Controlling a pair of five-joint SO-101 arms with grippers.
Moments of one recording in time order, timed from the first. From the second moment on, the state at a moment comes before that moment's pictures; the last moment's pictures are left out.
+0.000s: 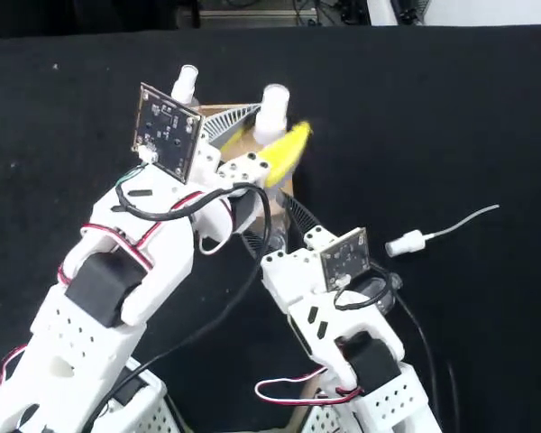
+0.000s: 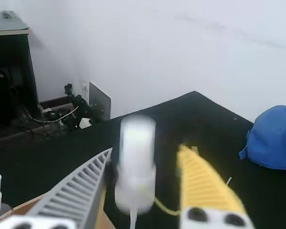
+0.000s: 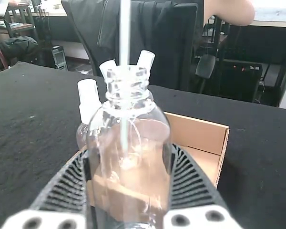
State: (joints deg) left arm 29.1 -50.1 22.9 40.7 2.6; right arm -28.1 -102.9 93.6 27.0 -1.9
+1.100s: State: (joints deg) left arm -22.2 -48.5 37.1 43.0 2.6; right arm -8.4 -102.9 88.3 24.3 -2.2
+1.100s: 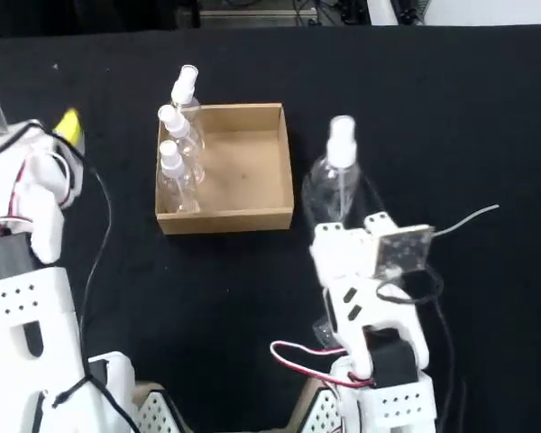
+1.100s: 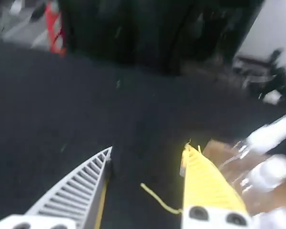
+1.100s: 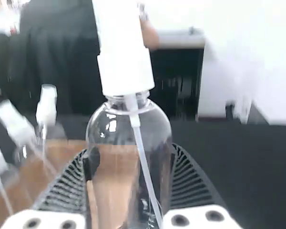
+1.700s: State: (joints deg) left arm -23.5 -48.3 79.2 0.7 2.6; right arm -13.2 -67.5 78.3 -5.1 -2.2
